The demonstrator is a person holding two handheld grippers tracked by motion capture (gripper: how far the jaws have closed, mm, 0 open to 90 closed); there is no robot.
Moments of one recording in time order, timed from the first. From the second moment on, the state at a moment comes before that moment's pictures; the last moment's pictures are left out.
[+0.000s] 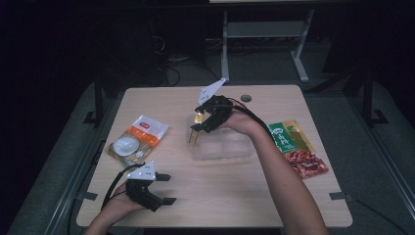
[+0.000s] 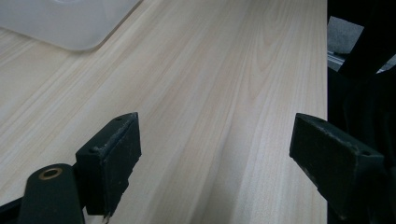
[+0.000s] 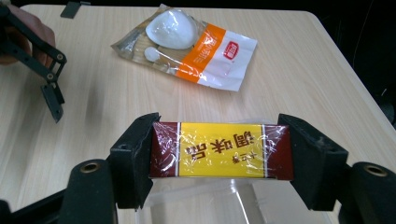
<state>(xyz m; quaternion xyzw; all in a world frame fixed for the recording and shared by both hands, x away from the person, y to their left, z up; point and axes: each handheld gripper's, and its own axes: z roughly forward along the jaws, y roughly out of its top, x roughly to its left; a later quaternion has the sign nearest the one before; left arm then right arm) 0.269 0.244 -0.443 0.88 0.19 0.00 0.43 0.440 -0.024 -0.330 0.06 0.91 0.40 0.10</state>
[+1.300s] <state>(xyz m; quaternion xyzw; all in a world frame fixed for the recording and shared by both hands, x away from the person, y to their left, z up) 0.269 0.239 -0.447 0.89 0.18 -0.01 0.43 0.458 0.006 -0.367 0.07 0.92 0.38 0.05</state>
